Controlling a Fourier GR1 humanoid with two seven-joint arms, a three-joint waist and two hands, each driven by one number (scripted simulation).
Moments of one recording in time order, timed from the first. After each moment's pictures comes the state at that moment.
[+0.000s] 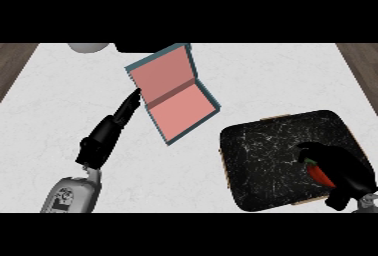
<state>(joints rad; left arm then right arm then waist) -0.19 0.11 -0.12 -1.53 -0.12 -0.14 0.07 0.00 -0.44 0.07 -1.38 1.15 0.11 -0.32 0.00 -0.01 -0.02</state>
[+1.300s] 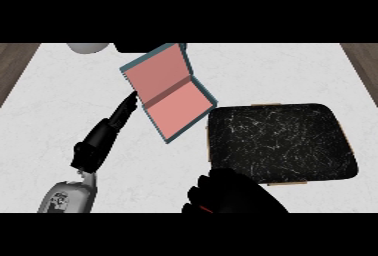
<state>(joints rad) -0.16 0.11 -0.10 -1.55 -0.12 -0.17 0.06 -0.11 -0.02 0.60 -2.13 1.19 0.46 -0.10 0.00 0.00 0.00</state>
